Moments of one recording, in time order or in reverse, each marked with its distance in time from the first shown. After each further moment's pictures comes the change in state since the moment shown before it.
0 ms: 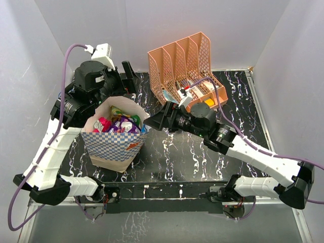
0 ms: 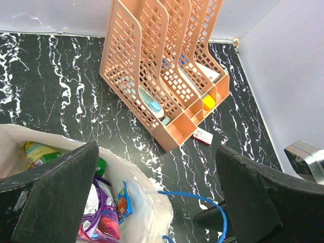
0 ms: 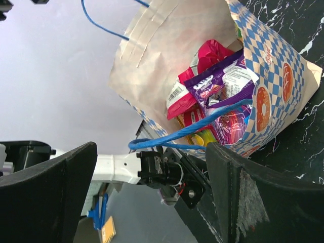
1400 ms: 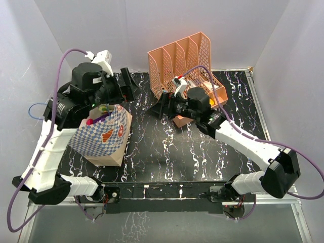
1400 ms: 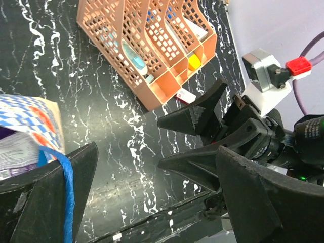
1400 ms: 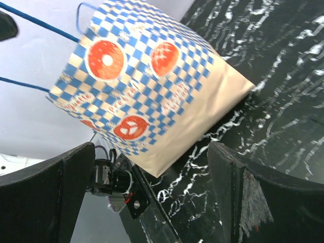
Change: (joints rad) left arm 0.002 0.021 0.093 -0.211 0.138 -0.113; right arm -0.239 0.183 0.016 0.134 -0.241 -0.237
